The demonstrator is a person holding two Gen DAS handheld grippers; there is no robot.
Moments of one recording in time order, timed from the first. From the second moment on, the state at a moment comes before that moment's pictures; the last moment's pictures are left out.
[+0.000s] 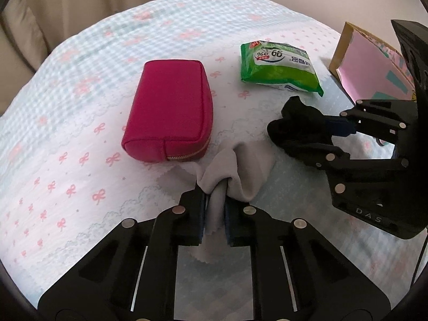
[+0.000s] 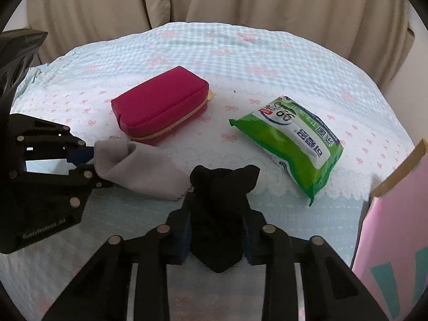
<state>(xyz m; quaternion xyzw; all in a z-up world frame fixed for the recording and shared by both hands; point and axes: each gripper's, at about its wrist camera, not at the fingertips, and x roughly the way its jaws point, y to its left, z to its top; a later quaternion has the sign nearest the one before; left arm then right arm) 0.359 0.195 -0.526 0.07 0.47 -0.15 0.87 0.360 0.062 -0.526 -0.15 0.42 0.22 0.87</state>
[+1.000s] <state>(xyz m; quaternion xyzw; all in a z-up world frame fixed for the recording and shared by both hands) 0.291 0.153 -0.257 0.02 0.41 -0.13 0.90 0.255 0.003 -0.274 -0.04 0.37 0.11 0.92</state>
